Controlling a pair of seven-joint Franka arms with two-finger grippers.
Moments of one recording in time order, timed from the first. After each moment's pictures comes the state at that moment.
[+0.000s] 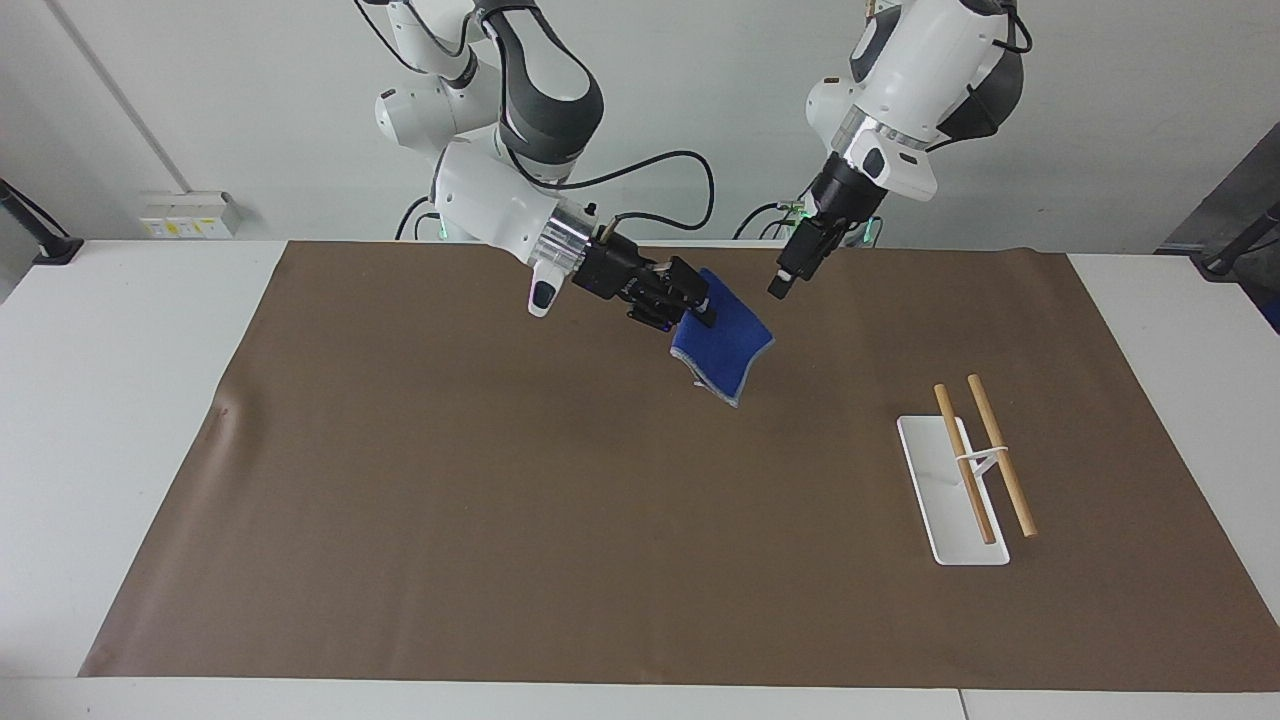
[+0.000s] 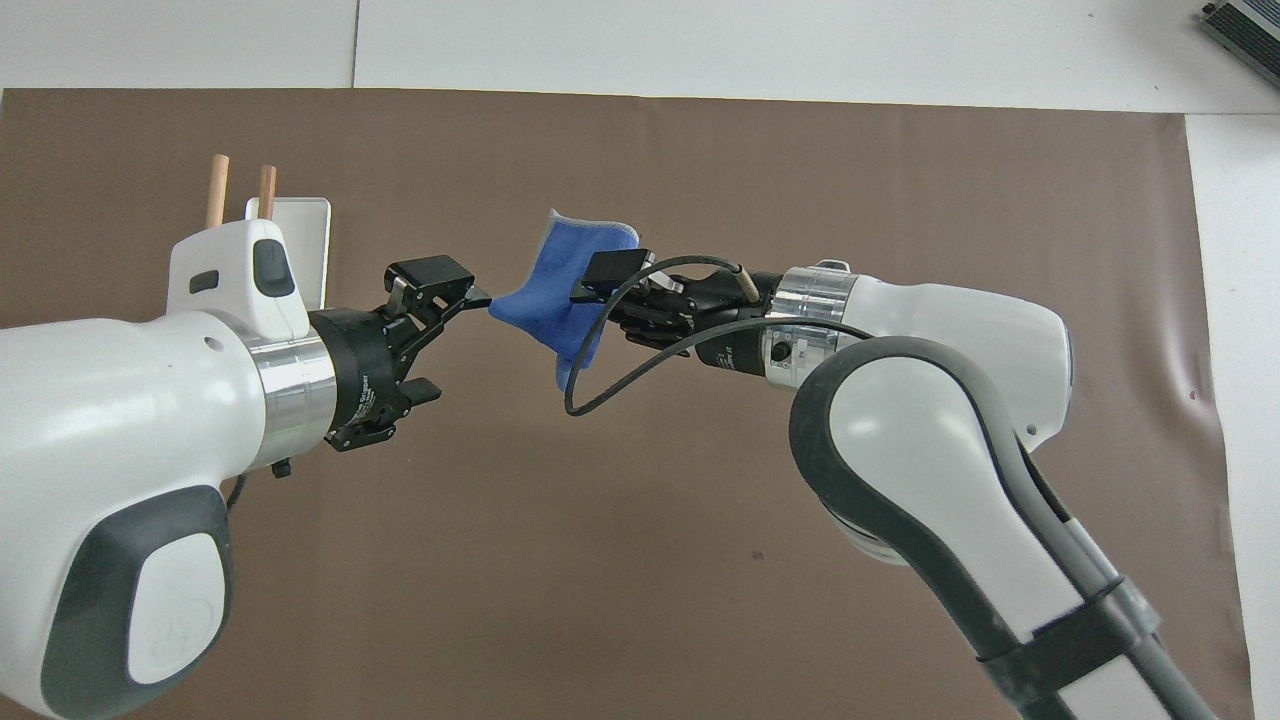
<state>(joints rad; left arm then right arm) -0.37 -0.19 -0.08 -2.01 -0.34 2.26 -1.18 0.46 0.11 0.02 -1.89 1.37 2.42 0.01</state>
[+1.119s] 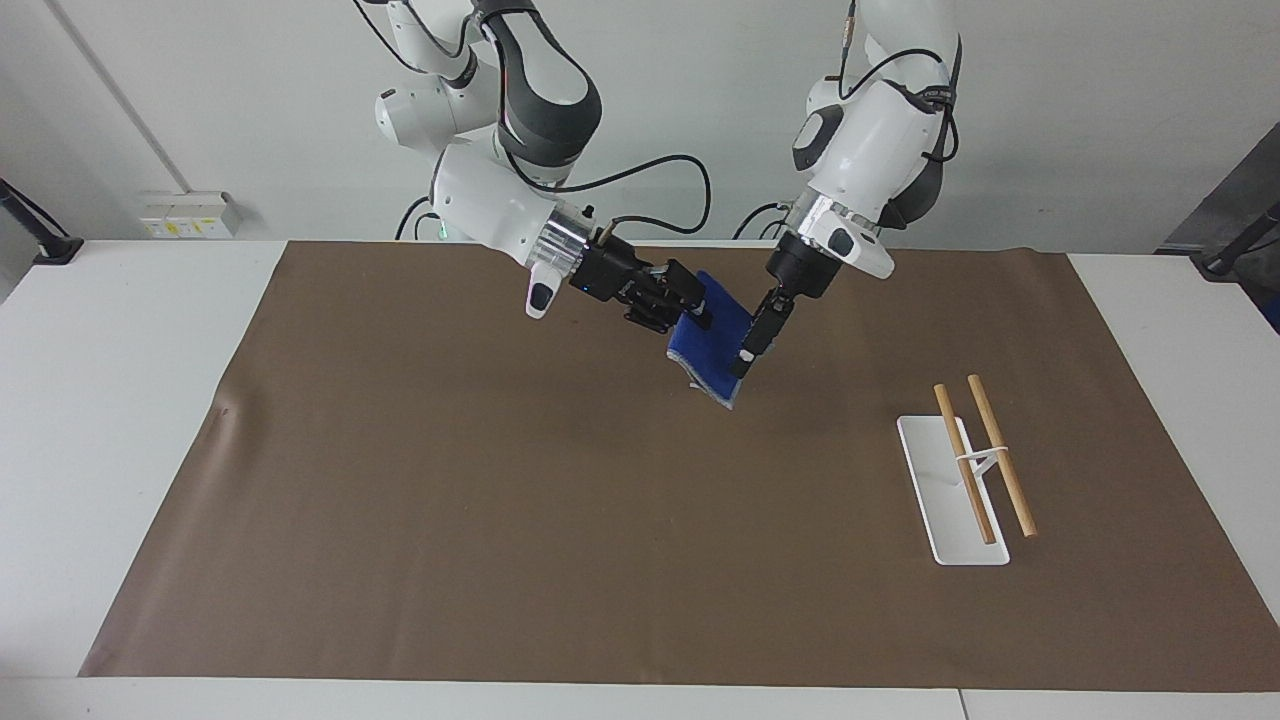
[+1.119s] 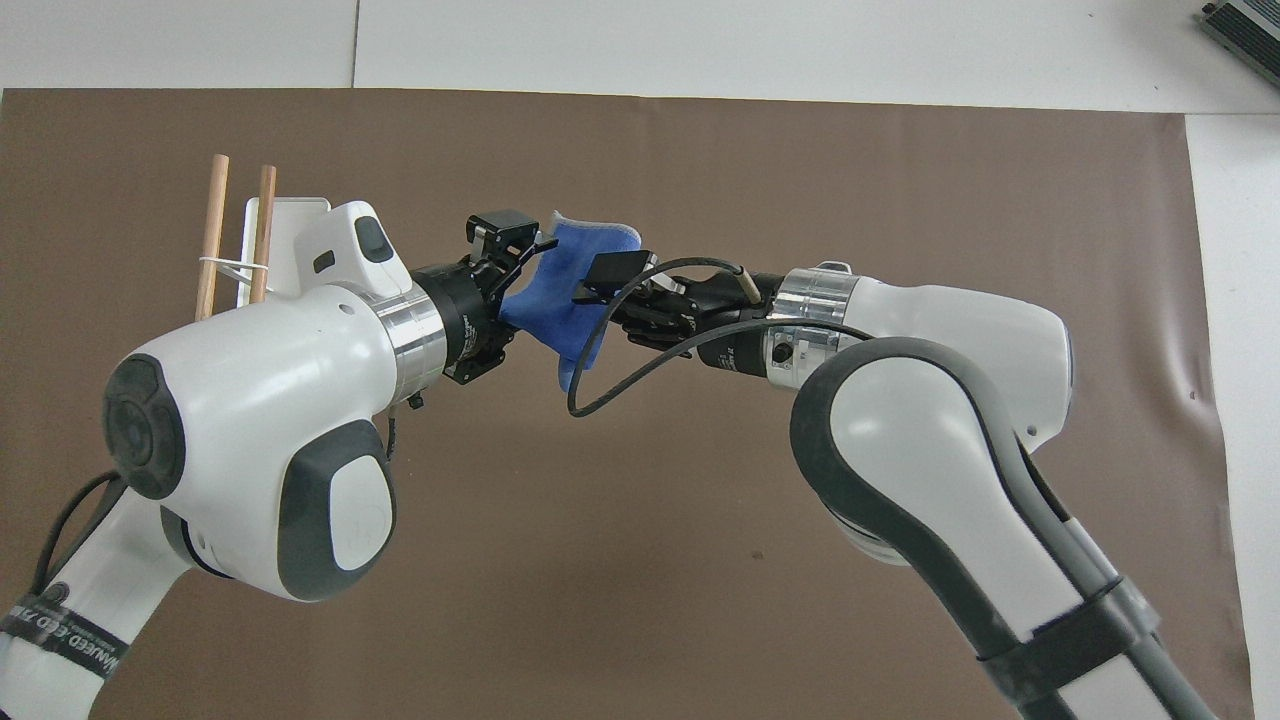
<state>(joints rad) -0.45 0.00 -0.07 -2.02 -0.47 2.66 -1.22 0.46 0.11 0.02 -1.90 1.37 2.42 0.01</state>
